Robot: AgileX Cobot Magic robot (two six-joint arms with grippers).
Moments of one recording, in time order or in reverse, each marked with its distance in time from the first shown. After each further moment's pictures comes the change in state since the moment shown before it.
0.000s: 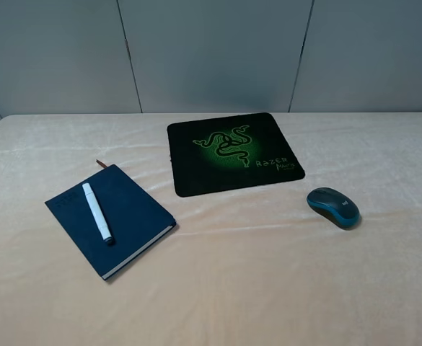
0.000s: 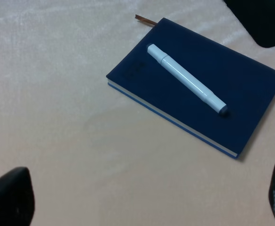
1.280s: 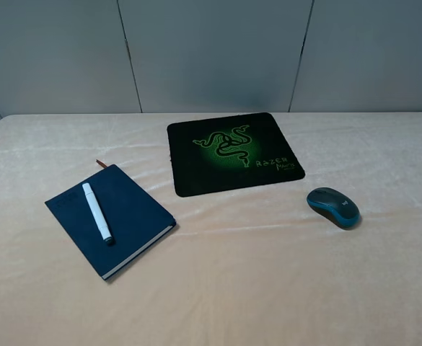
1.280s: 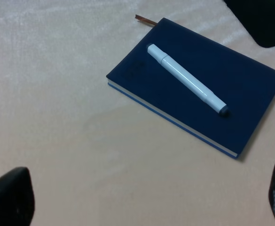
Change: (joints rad) left arm 0.000 0.000 0.000 0.001 0.000 0.000; right arm 0.003 0.726 -0.086 0.096 -0.144 -0.275
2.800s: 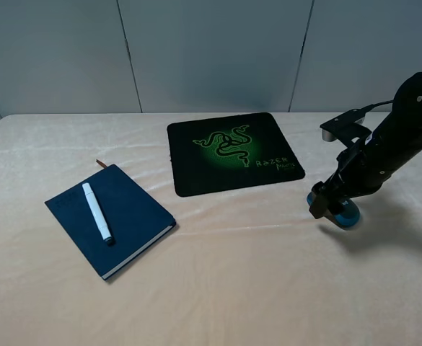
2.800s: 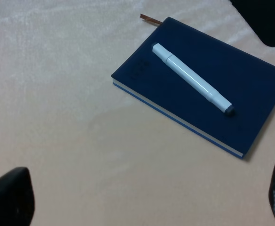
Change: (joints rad) left arm 0.000 0.000 0.000 0.019 0.000 0.000; right arm 0.177 1.012 -0.250 0.061 -0.376 -0.254
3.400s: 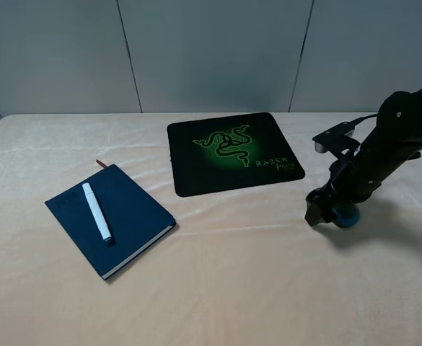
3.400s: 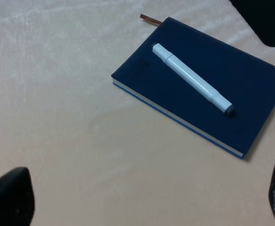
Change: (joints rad) left arm 0.000 0.000 0.000 0.000 0.000 0.000; right arm 0.000 0.104 -0.006 0.000 -0.065 -0.010
